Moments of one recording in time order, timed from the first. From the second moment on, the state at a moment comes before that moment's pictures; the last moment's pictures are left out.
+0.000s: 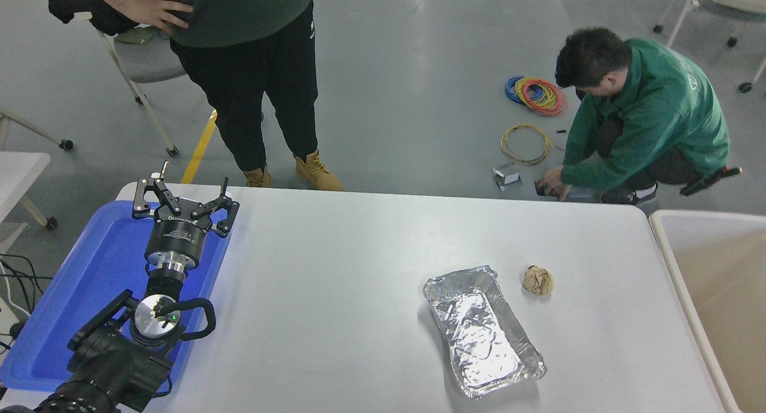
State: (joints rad) left arm -0.50 0.13 -1.12 -0.54 -0.09 -0.62 -0.36; right arm 1.13 -0.71 -1.11 0.15 -0.50 0.36 0.21
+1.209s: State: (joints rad) left arm -0.50 0.13 -1.12 -0.54 -0.09 -0.62 -0.36; right arm 0.57 -0.49 -0.74 0.03 -0.36 -0.07 0.03
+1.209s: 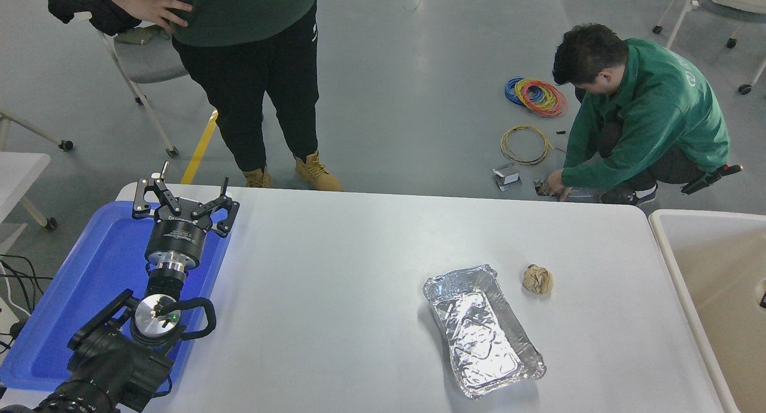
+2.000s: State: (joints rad) left arm -0.50 0.13 -1.12 -0.54 -0.09 -0.62 -0.36; right arm 0.58 -0.47 -0.73 0.04 -0.35 -0.09 0.03
